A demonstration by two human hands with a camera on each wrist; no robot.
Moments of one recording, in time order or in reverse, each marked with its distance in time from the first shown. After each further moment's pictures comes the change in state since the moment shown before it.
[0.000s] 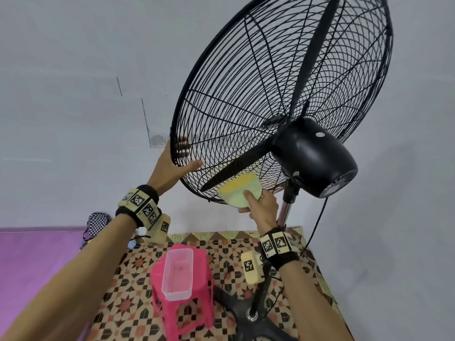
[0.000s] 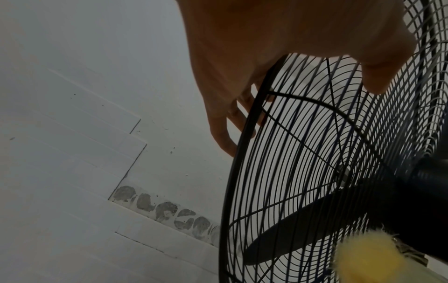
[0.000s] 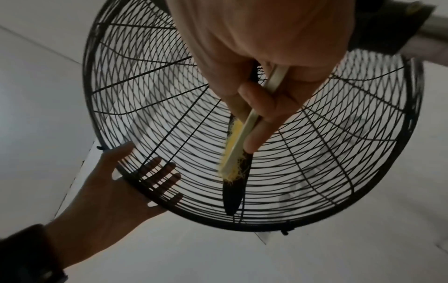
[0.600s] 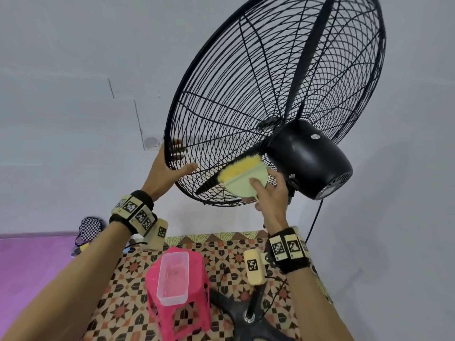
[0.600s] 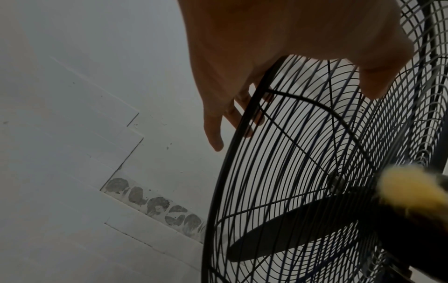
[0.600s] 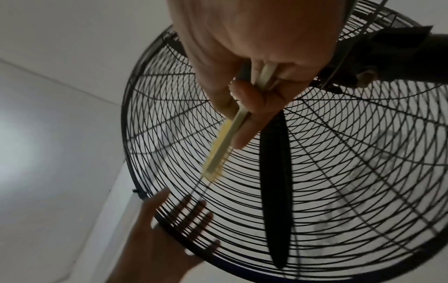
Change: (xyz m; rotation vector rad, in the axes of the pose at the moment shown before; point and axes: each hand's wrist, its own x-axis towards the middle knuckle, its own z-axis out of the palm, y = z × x) left_hand 0.001 -0.001 0.004 -0.056 0.011 -0.005; right_hand 0.000 -0.039 -0.023 0.217 0.045 -0.097
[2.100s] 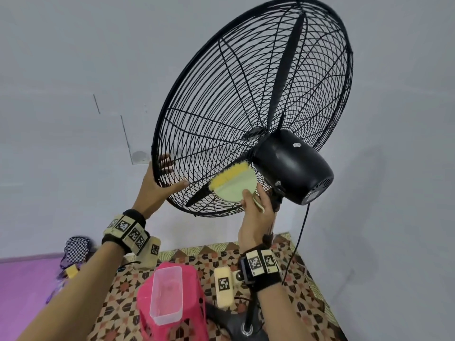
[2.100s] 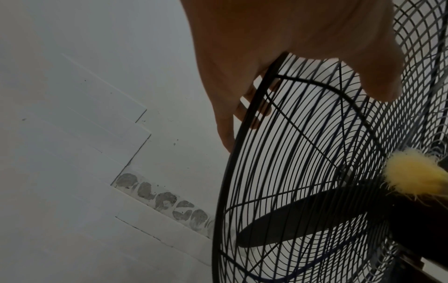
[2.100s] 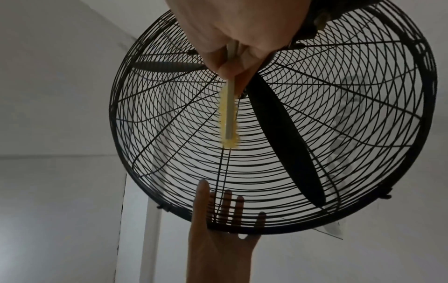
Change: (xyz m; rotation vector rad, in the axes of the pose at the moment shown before) left_hand -0.005 -0.005 0.006 -0.068 0.003 0.024; right_hand -0.025 0.020 0.027 0.399 0.364 -0.108
